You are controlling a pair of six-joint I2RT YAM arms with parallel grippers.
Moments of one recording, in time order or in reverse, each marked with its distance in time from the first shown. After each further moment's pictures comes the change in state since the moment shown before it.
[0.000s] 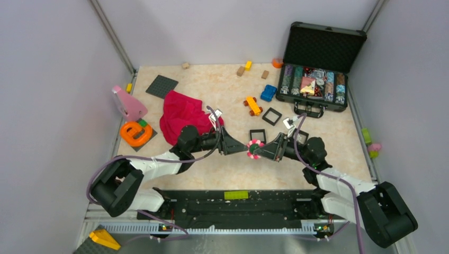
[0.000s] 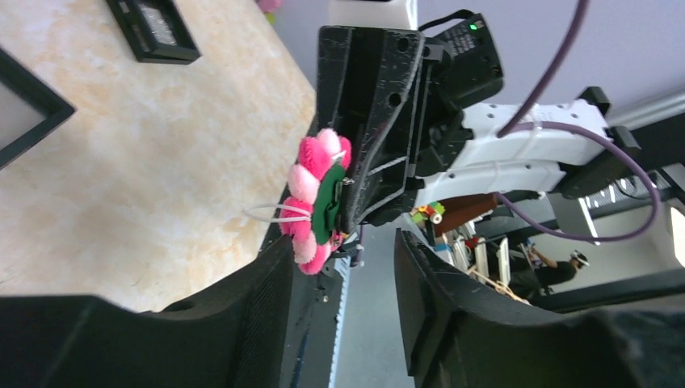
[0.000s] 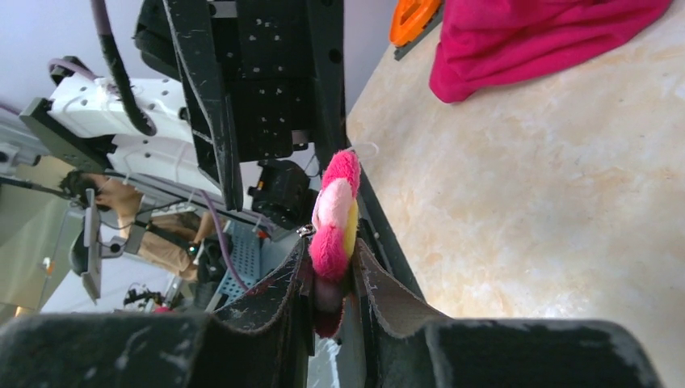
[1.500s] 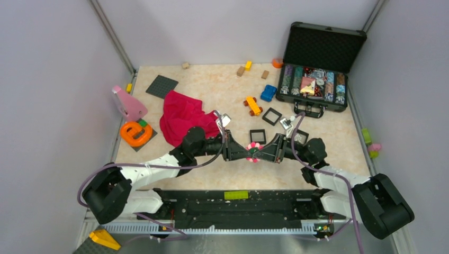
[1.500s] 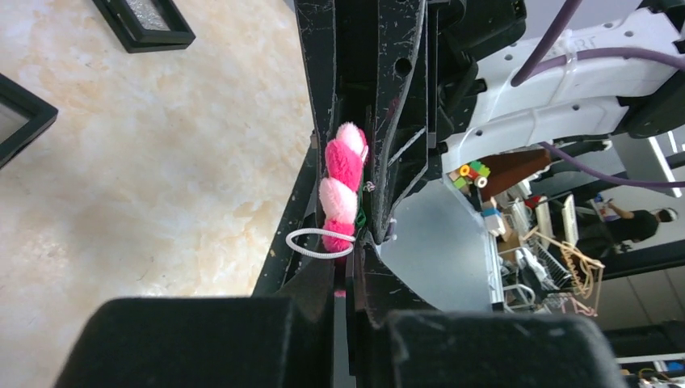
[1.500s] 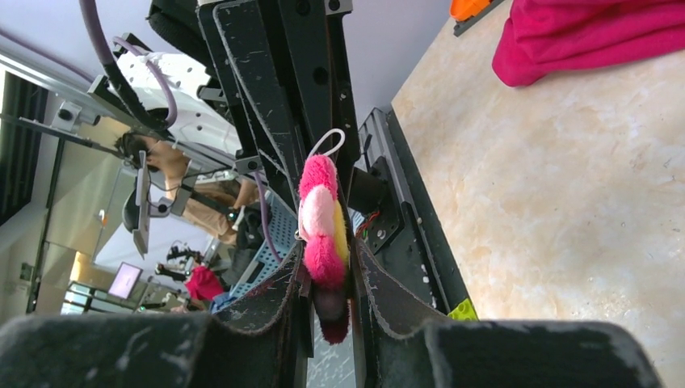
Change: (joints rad) left arm -0.123 -0.082 0.060 -0.232 -0.065 0.208; right arm 0.014 0.084 -0.003 0.215 -0.114 0.116
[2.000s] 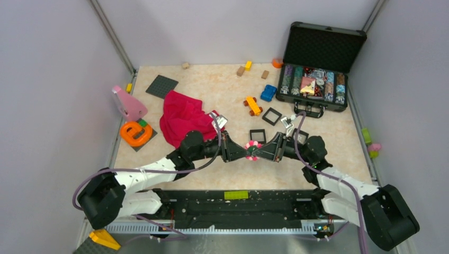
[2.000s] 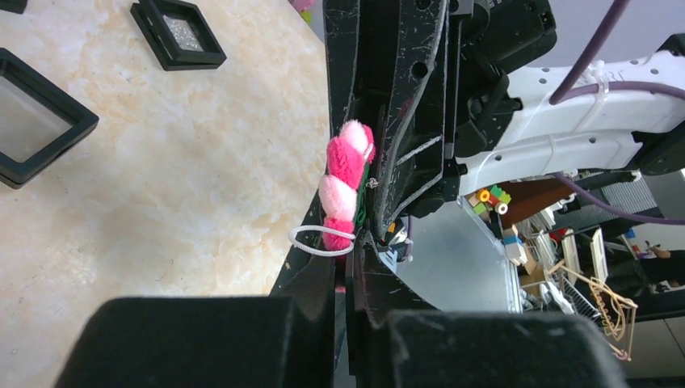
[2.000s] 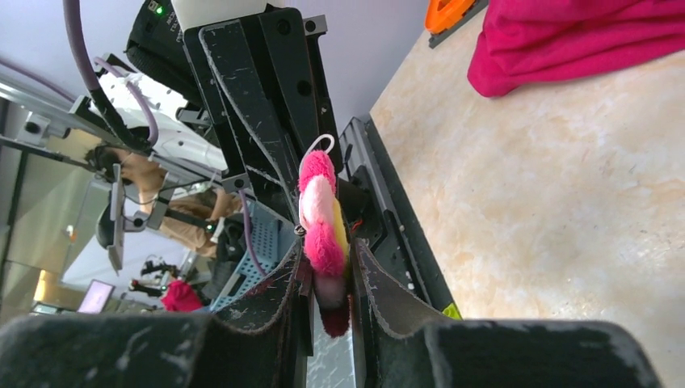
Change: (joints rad) left arm -0.026 -0.081 -0.037 -0.053 -0.148 0.039; right arm 0.004 -0.089 0.026 -0.188 0.056 -0.075
